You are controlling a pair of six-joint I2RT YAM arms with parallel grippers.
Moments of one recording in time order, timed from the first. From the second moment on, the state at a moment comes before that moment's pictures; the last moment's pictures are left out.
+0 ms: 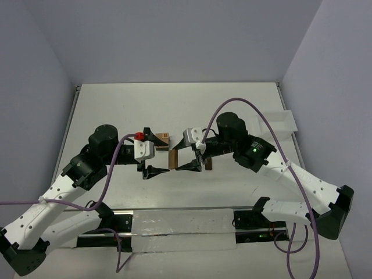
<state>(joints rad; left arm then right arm) -0.72 0.83 0.94 -0.37 0.72 0.40 0.84 1.09 1.09 -0.31 -0.81 -0.47</state>
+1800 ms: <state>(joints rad) -0.67 0.85 0.99 -0.59 0.66 0.46 0.75 1.07 1.01 -0.27 -0.65 -0.38</state>
